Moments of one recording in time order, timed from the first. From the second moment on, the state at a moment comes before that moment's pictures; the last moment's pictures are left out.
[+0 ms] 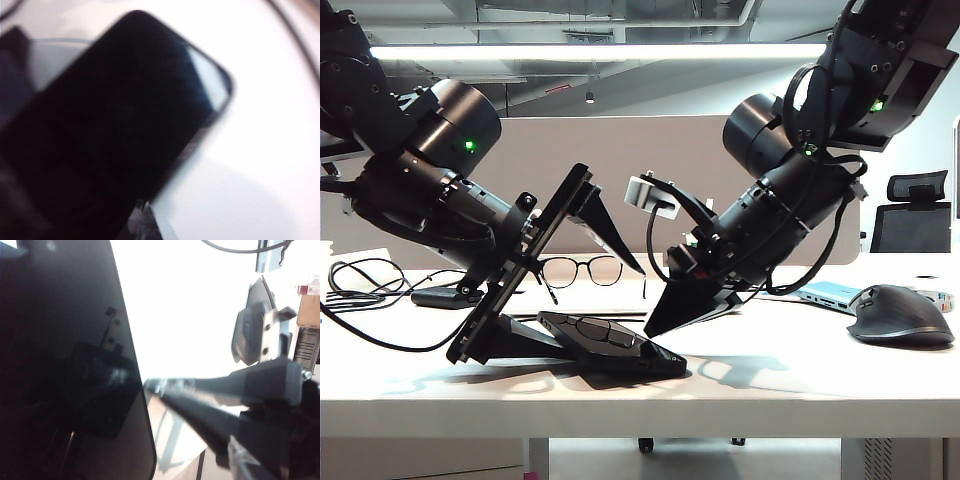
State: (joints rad) left arm -0.46 1.74 0.79 0.24 0.62 -1.01; right arm 0.50 1.89 1.04 0.01 -0.49 -0.34
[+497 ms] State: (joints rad) left arm -0.46 1.74 0.79 0.24 0.63 -1.01; right arm 0.51 1.91 1.04 0.02 -0.49 -0.34
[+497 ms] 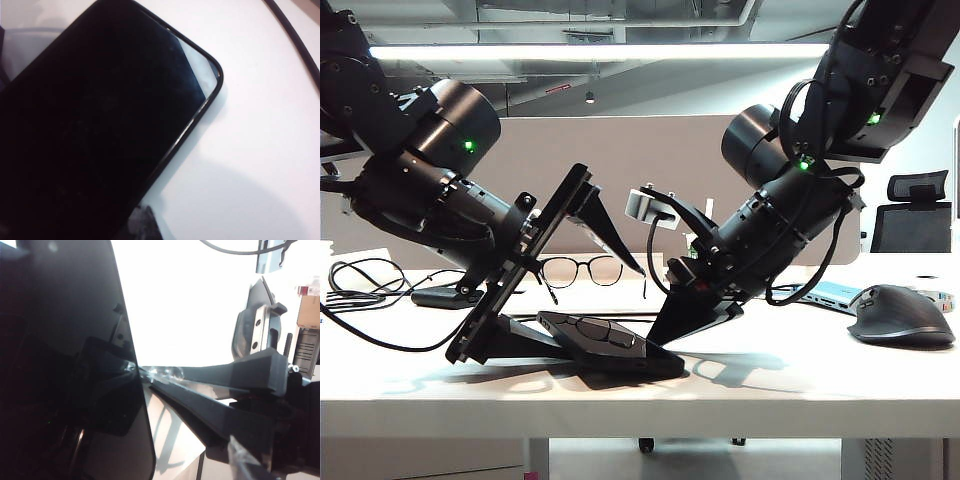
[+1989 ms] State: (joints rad) left arm -0.44 1.75 0.79 0.22 0.66 -0.98; right arm 0.54 1.92 1.04 0.03 -0.48 -0.33
